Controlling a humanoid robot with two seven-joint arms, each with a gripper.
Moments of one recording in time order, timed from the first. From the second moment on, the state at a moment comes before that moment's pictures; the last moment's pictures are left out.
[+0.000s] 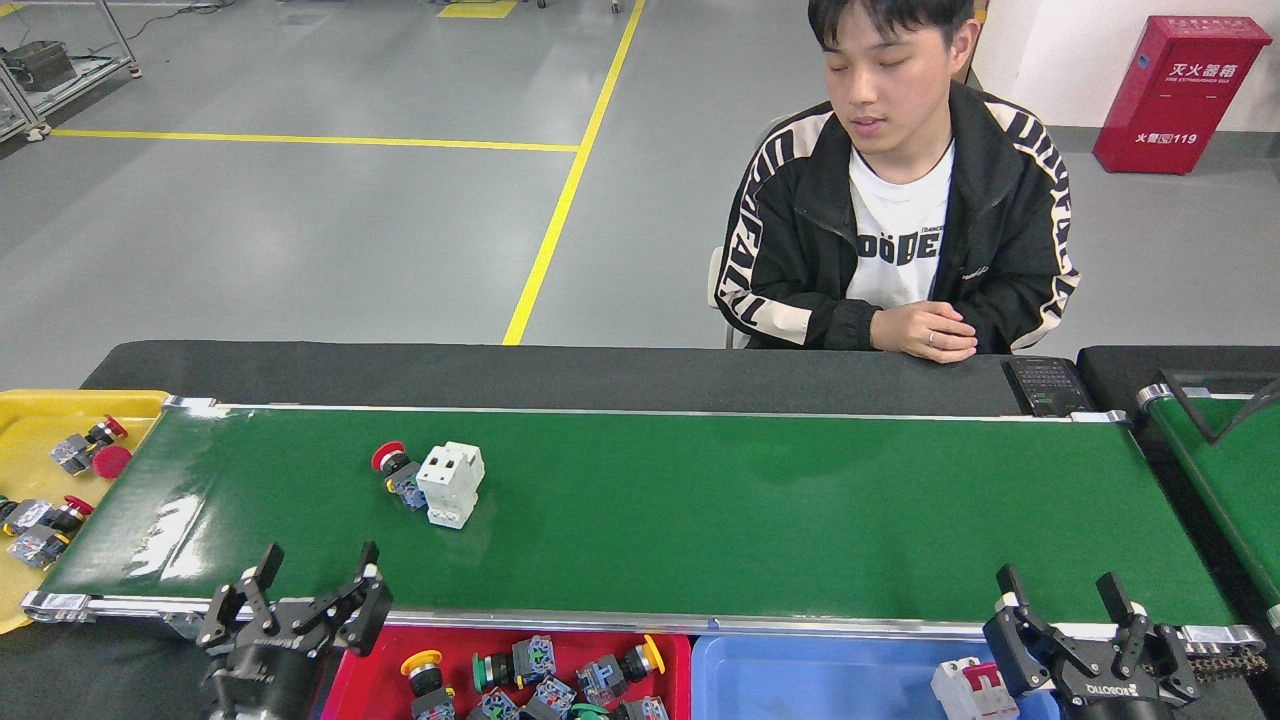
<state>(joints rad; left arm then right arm) -0.08 -0.01 0.23 -1.45 -1.56 -0.25 -0.06 0.24 -0.05 -0.22 -1.75 1.17 -0.15 -0.01</state>
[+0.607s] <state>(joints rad) -0.27 0.02 0.22 -1.20 -1.59 -0.25 -0.06 0.25 -0.05 -0.18 -1.75 1.17 -0.16 -0.01</state>
